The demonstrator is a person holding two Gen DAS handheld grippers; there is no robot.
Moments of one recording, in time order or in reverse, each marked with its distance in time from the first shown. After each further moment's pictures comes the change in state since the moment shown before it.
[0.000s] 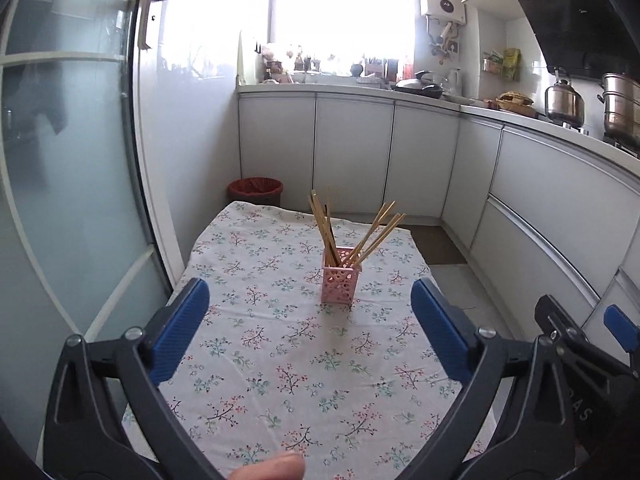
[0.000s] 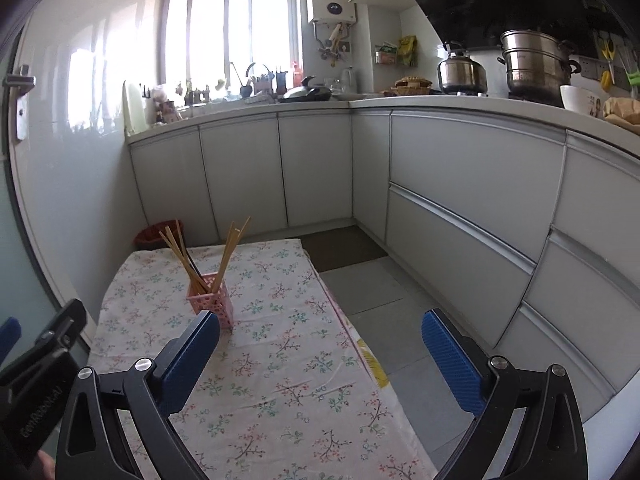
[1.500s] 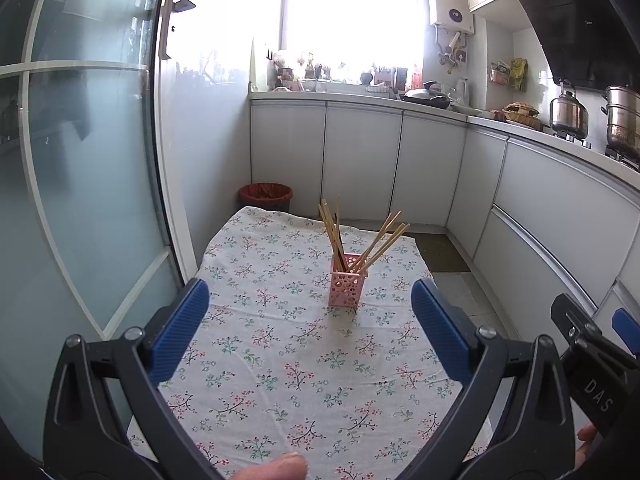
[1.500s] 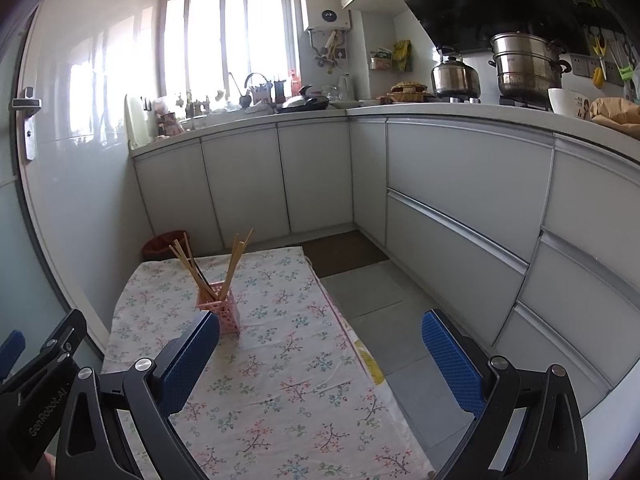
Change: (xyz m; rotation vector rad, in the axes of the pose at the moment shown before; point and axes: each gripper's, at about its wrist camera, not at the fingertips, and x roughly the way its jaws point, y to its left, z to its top) left arm -0.024 0.006 0.003 -0.024 -0.018 0.024; right arm -0.024 -0.011 0.009 0.012 -0.011 0.017
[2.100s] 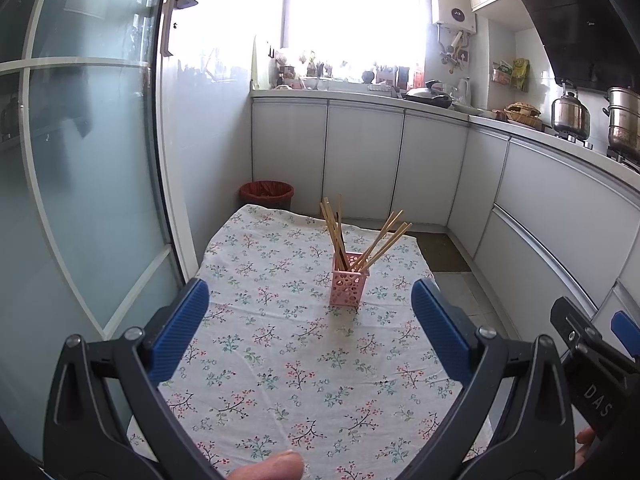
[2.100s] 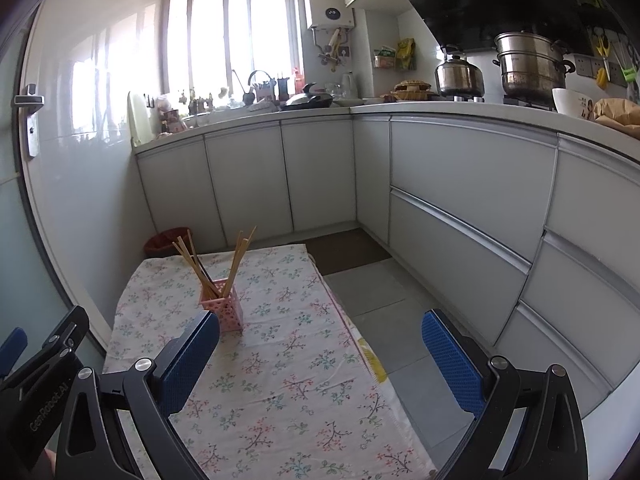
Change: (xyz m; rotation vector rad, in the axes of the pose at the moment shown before) left arm 0.003 0.003 0.003 -0.002 0.010 -0.002; right arm -0.001 0.004 0.000 -0.004 0.009 0.009
